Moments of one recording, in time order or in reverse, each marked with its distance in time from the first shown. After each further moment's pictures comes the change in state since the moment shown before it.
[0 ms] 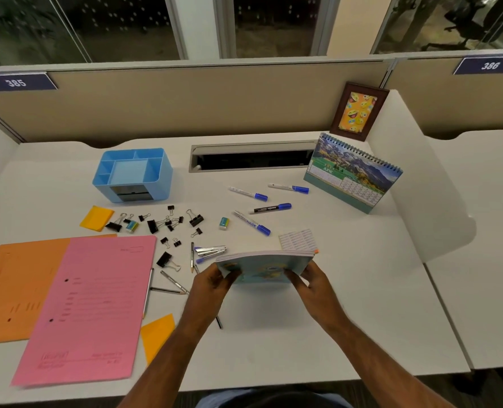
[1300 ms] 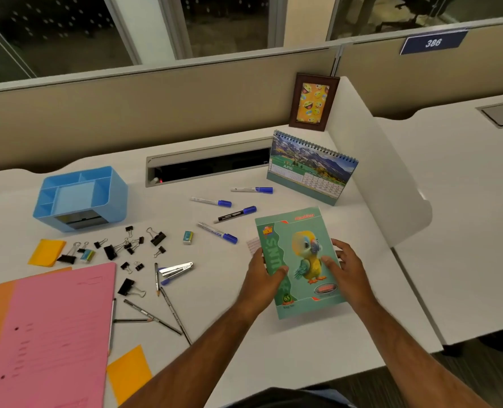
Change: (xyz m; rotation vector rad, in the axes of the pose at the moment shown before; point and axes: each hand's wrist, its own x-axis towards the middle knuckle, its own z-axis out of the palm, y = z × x) left_hand 0.045 0.058 0.166 -0.151 -0.287 -0.187; right_hand 0.031 0.059 -0.136 0.036 0.316 0.166
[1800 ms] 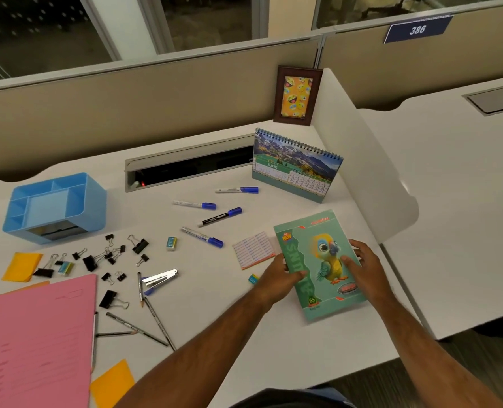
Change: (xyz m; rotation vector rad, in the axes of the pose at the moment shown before) left_hand 0.038 0.001 0.057 0.182 -0.228 -0.131; right_hand 0.028 0.030 -0.064 -0.111 0.101 0.079
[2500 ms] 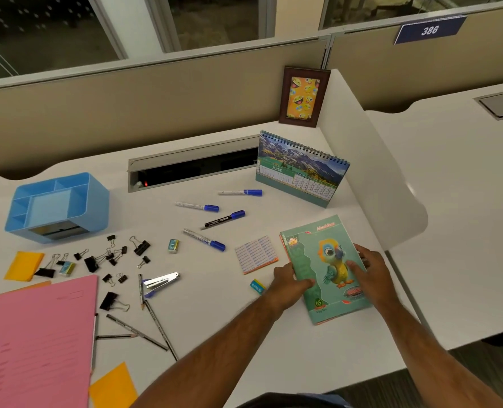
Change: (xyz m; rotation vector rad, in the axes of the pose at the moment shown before) left_hand 0.029 -0.020 0.018 0.073 0.028 -0.108; right_hand 0.033 0.037 -0.004 -0.197 0.034 -0.070
